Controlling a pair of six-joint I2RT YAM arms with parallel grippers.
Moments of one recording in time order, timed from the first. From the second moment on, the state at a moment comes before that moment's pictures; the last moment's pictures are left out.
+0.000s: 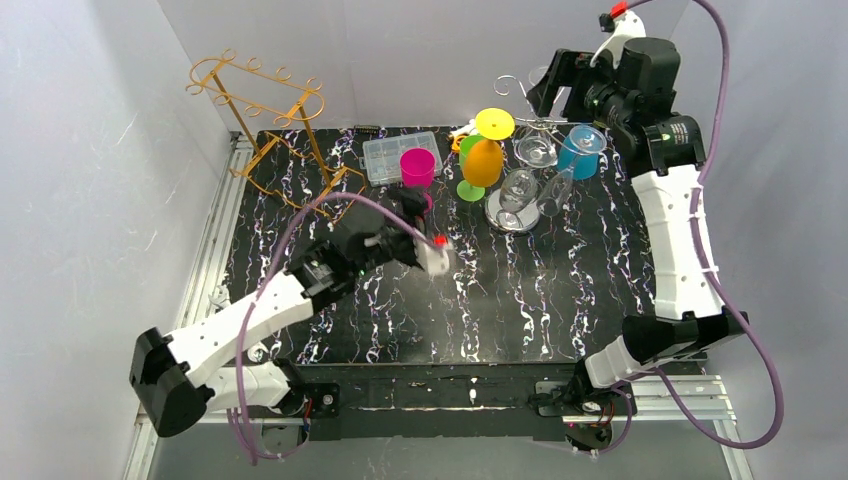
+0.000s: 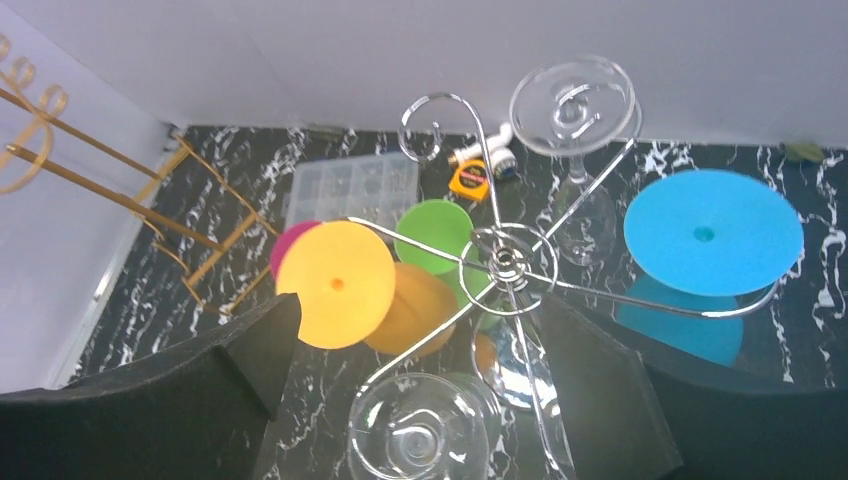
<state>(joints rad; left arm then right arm) -0.87 1.15 0.93 -0.04 0.02 1.13 0.21 1.52 2.02 -0.77 -0.16 0.24</state>
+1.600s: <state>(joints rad) 0.03 1.92 2.32 -0.97 0.34 0.10 0.95 1.49 1.80 -0.67 0.25 0.29</state>
